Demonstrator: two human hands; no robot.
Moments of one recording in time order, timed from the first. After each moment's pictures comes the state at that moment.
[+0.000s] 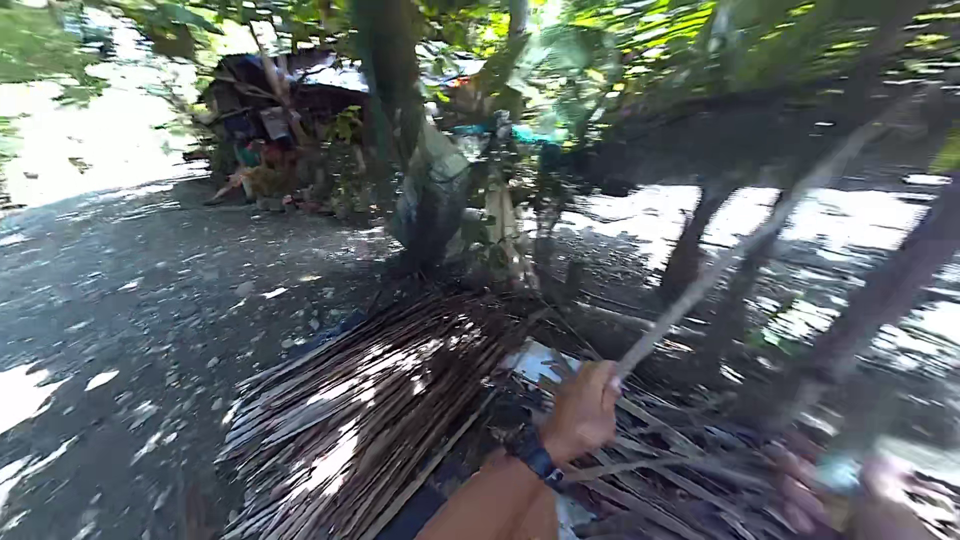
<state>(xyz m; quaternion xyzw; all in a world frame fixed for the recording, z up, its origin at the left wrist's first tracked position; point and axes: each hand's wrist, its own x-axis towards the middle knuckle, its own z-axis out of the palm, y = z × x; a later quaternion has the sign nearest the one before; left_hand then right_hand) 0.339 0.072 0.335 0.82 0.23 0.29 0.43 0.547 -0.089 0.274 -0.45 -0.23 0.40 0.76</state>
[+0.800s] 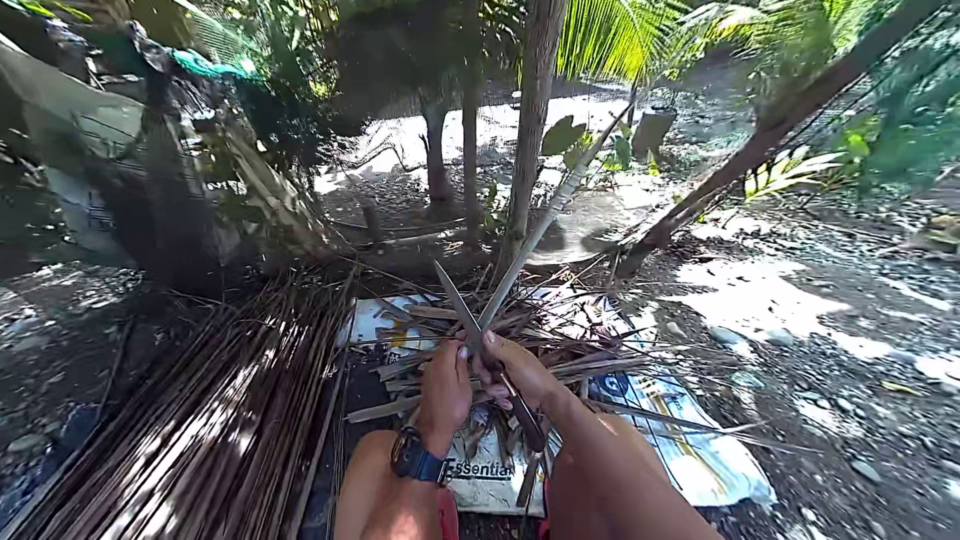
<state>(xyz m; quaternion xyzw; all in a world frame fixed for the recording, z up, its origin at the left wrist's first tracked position) 0.401 0.041 0.264 0.86 0.23 0.20 0.41 0.513 -0.062 0.260 -0.49 -0.26 0.51 0.65</state>
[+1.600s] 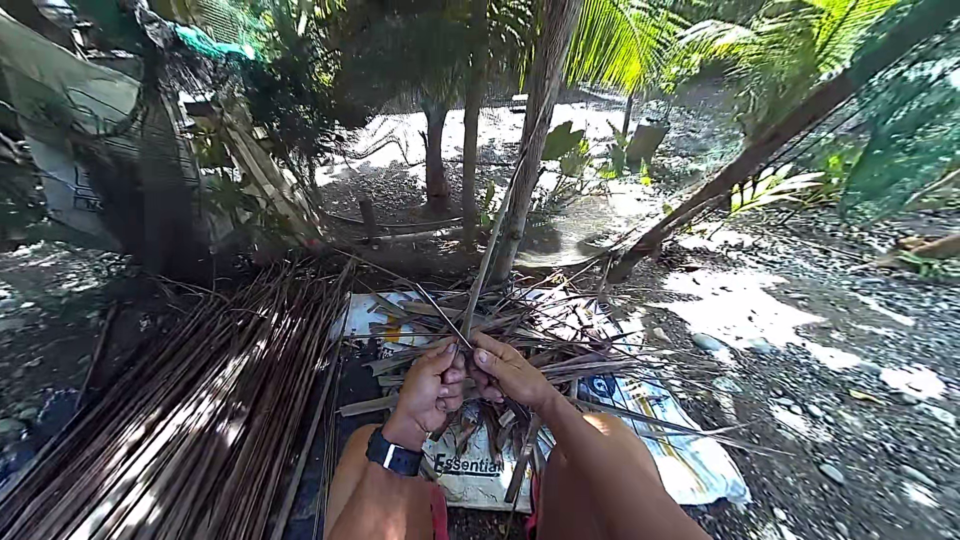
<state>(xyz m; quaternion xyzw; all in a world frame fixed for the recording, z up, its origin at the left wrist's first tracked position) 0.385 0.061 0.280 0.40 0.22 0.06 0.89 0.514 -0.059 0.244 -0.51 -0.46 0.40 0.61</state>
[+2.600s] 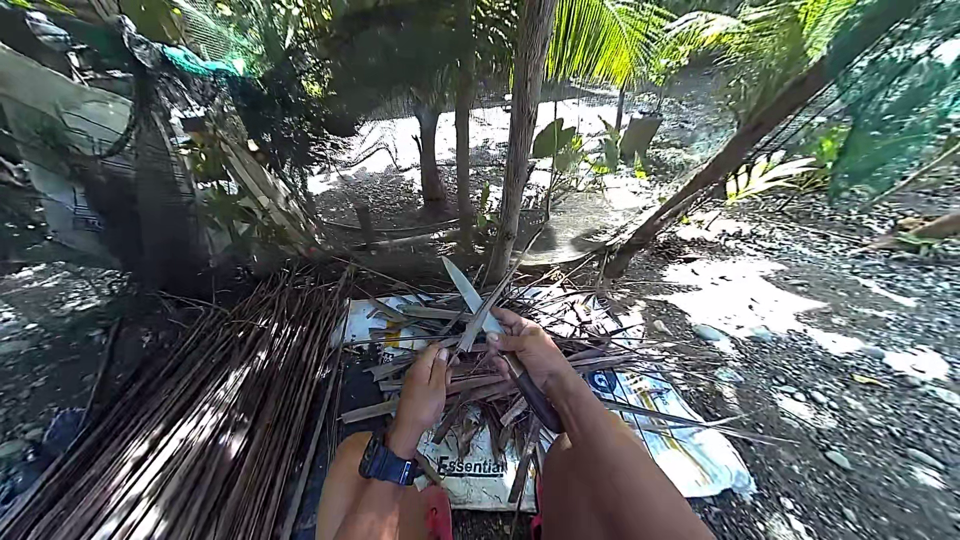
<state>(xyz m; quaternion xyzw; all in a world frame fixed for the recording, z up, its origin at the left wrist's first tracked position) 0.384 0.062 0.266 0.78 0.22 0.13 0.57 0.525 -0.070 0.280 -0.54 -0.16 0.40 0.72</state>
